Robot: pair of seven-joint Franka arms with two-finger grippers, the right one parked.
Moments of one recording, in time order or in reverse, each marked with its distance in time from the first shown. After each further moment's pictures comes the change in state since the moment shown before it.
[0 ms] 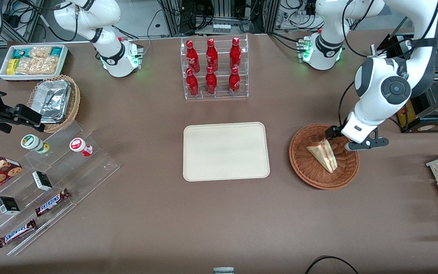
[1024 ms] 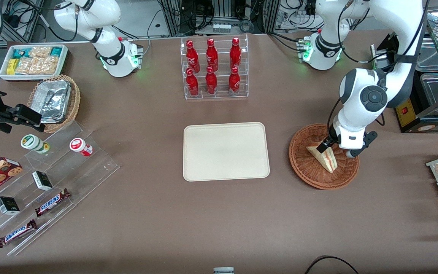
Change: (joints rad) arm -0.008 0.087 -0.047 -0.031 0.000 0.136 -0.570
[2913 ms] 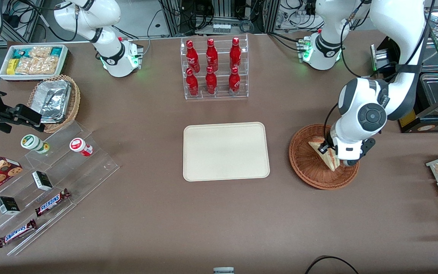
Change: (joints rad) arm -0.001 0.092 -0.035 0.244 0.000 -0.316 0.080
